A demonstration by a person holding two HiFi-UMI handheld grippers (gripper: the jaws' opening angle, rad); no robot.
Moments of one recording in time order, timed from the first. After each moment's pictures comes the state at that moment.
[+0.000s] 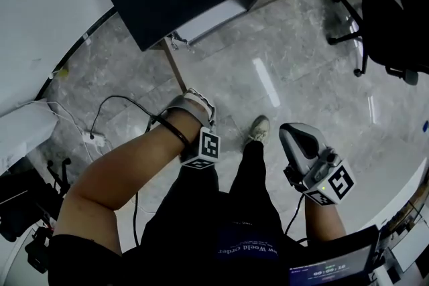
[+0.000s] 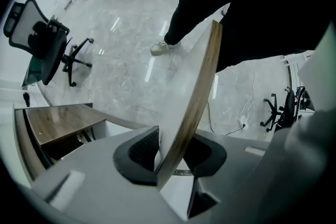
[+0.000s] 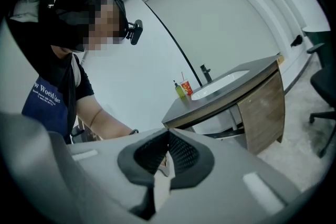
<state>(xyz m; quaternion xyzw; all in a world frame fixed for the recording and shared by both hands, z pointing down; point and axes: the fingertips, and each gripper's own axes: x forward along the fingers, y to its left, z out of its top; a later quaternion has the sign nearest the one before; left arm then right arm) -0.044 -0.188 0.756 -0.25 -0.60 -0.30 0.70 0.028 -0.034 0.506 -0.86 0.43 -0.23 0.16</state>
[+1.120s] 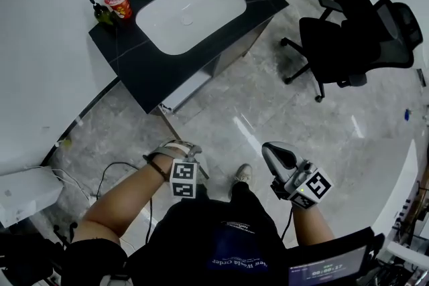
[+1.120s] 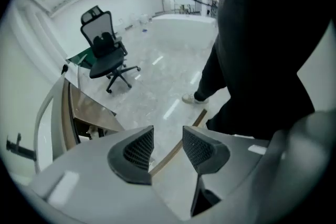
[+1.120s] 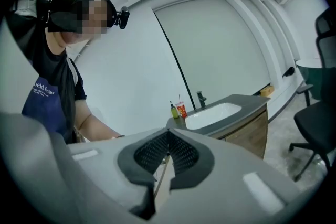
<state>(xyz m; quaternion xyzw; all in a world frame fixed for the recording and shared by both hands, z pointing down) -0.042 -0.140 0.616 -0.51 -0.65 -0.29 0.48 0.019 -0.004 0.377 -0.90 0.37 -0.17 0.12</state>
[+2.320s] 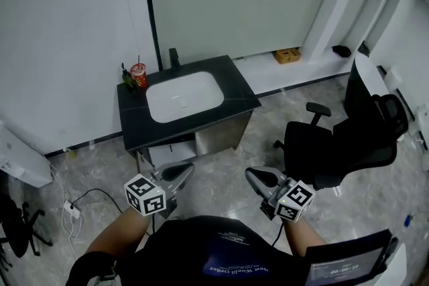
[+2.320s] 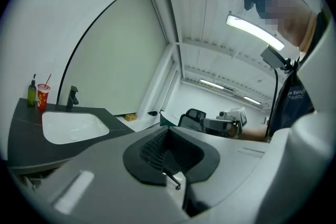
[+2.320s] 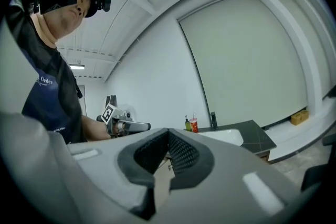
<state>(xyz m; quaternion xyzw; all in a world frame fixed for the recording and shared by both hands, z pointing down) 0.087 0.058 0.267 -0.92 -0.34 -0.12 -0.16 0.104 0.213 0.245 -0.82 0.56 -0.12 0.06</state>
